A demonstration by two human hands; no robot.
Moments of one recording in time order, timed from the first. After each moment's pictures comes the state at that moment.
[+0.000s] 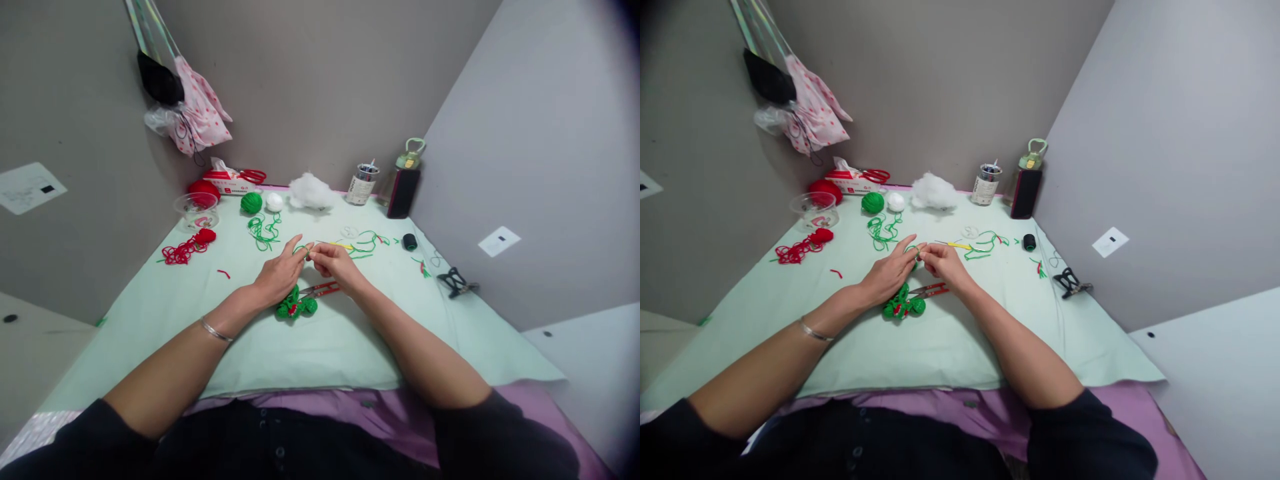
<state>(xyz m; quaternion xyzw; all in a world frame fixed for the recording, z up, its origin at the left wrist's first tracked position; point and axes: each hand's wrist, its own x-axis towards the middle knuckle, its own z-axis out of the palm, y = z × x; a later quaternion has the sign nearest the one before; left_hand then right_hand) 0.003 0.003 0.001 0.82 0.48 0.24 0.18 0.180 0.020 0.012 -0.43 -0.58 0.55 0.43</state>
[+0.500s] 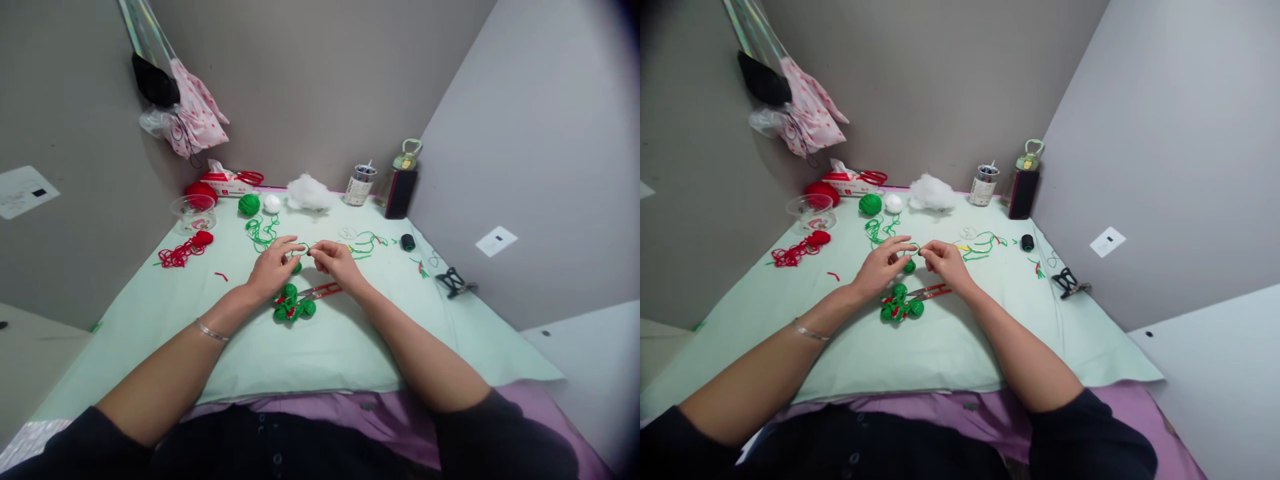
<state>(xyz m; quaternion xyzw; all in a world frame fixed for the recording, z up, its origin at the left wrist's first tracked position) -0.001 0.013 0.005 0.72 0.49 0.40 0.30 0.185 0.021 0.010 -0.44 -0.64 0.45 0.44</state>
